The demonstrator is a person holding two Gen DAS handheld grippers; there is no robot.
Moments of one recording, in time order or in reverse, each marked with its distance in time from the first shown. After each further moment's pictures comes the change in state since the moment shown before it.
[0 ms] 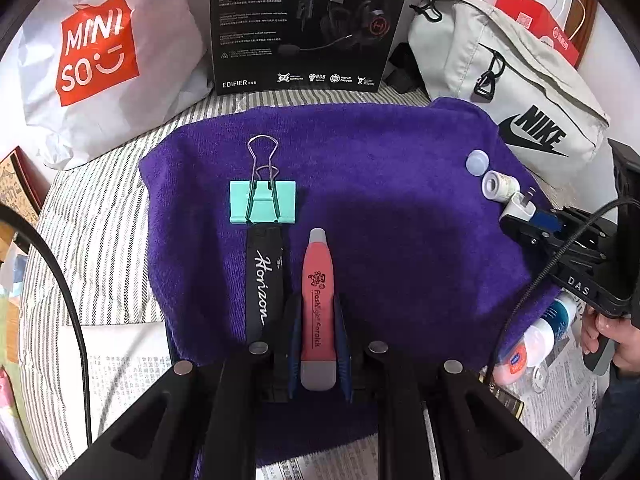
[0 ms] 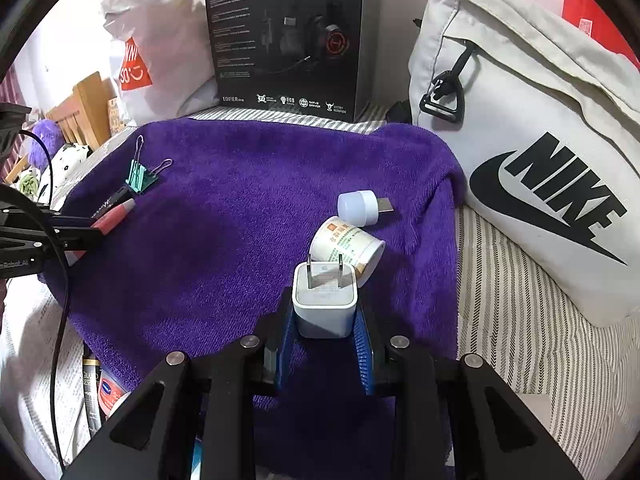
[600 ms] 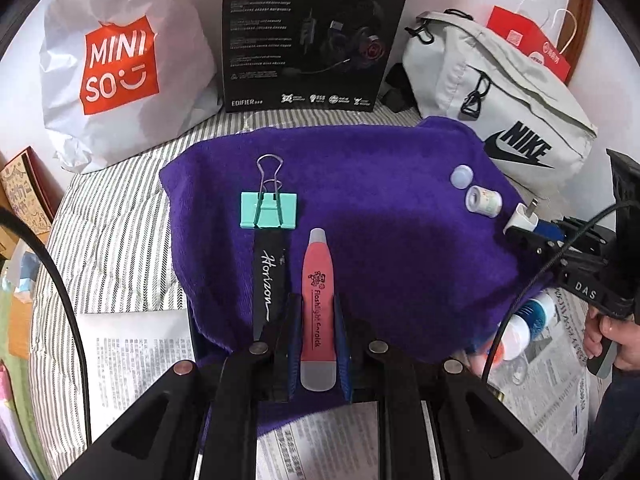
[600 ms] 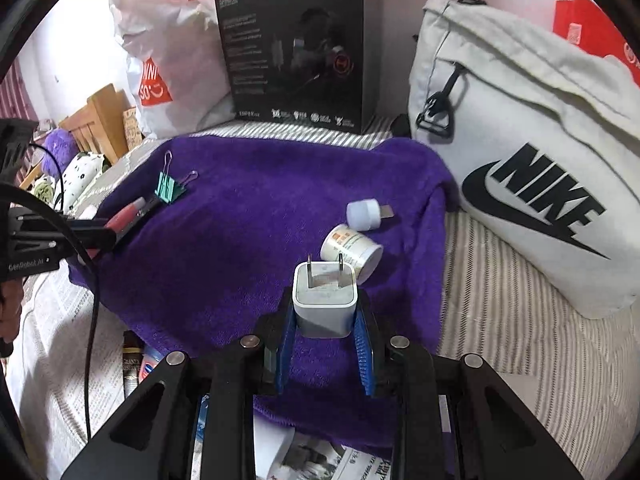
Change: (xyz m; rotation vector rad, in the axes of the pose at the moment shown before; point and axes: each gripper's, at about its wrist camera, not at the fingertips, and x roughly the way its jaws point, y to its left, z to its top) left arm -0.027 0.000 -0.006 -0.019 -0.043 -0.002; right arm -0.026 -0.001 -0.001 0.010 0.004 0.048
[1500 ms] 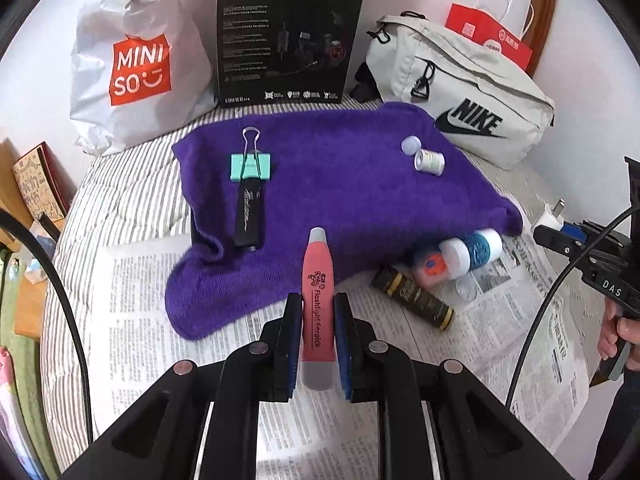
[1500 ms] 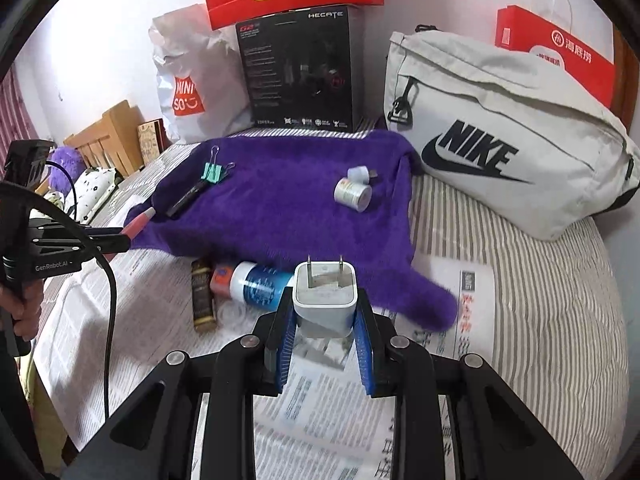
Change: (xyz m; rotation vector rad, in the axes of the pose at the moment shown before) left arm -0.066 -0.021 -0.061 0.030 -0.034 -0.013; right arm -0.105 0.012 -0.063 0.059 -0.064 -0.009
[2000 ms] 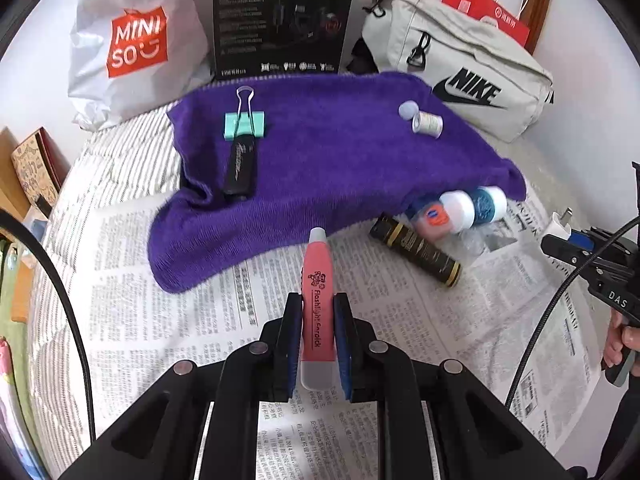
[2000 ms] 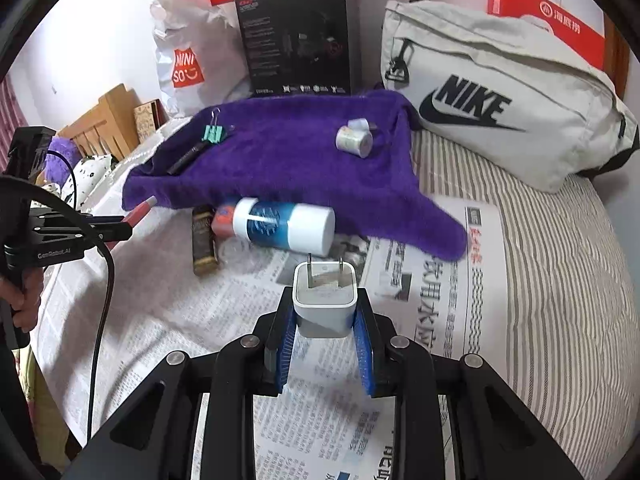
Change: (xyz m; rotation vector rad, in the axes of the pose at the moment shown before) left arm 0.008 -0.006 -0.035 0.016 0.042 0.003; right arm -0.004 0.009 -0.044 0.025 0.046 0.001
